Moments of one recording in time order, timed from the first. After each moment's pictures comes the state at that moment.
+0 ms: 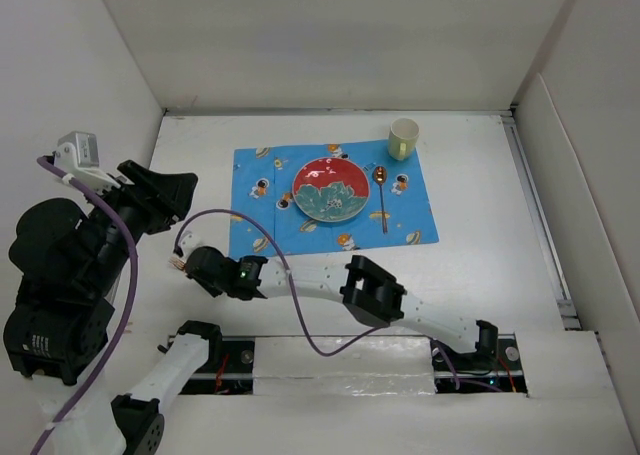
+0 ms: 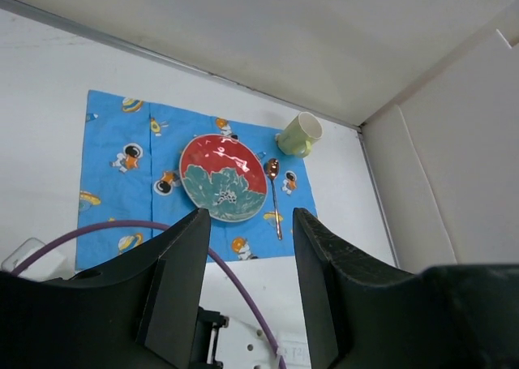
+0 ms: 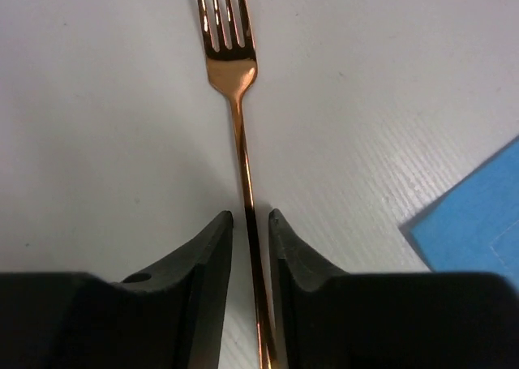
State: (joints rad) left arm -0.18 0.82 1.78 -1.09 0.05 -0.57; right arm 1.33 2.64 2.34 -0.38 0.26 0.25
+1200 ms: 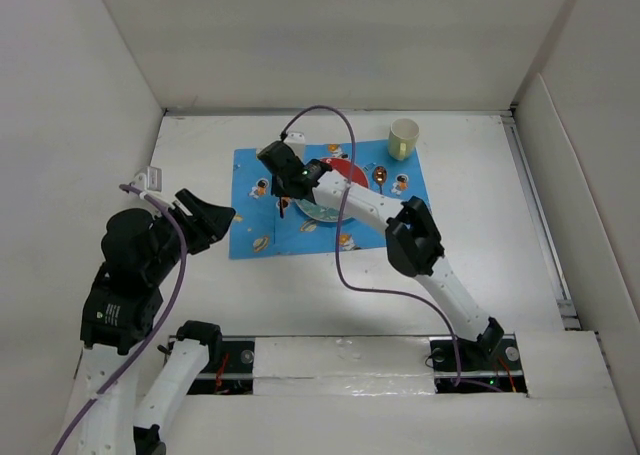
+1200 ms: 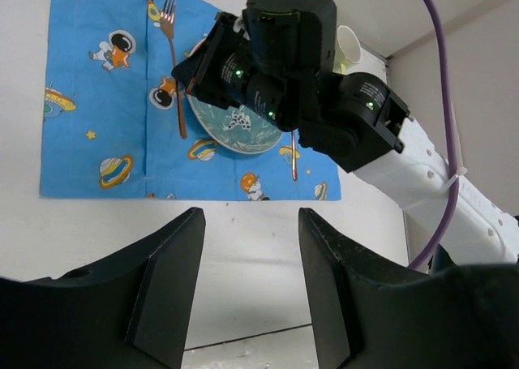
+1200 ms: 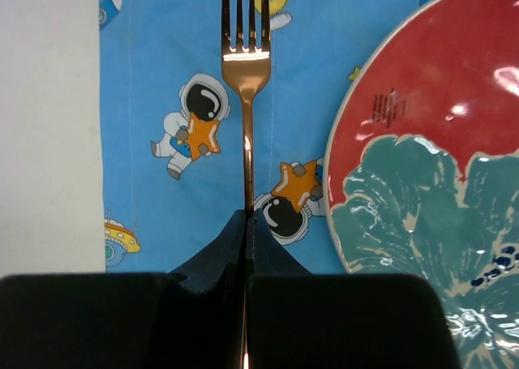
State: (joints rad) left arm -0.18 0.60 1.15 -0.89 0.13 -0.68; right arm 0.89 2.43 2.26 -0.60 0.41 0.73
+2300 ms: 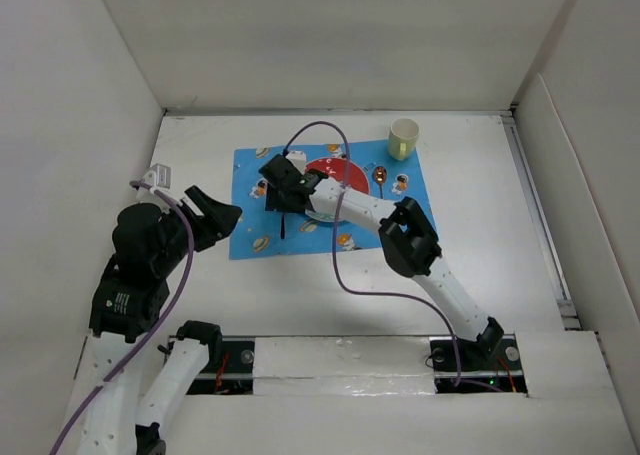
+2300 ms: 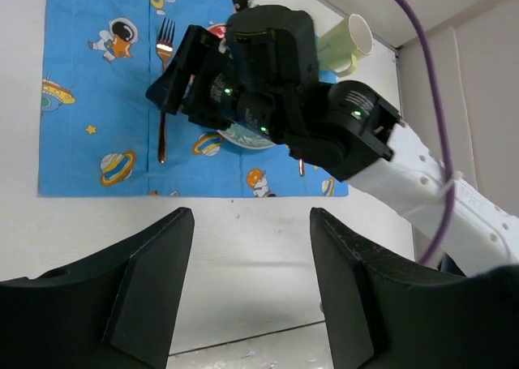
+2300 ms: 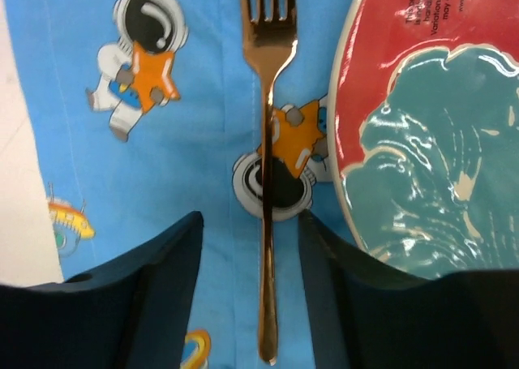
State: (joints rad) left arm -0.18 0.62 1.09 -0.85 0.15 -0.68; right arm 0.90 2.49 2.20 -0.62 0.33 0.84
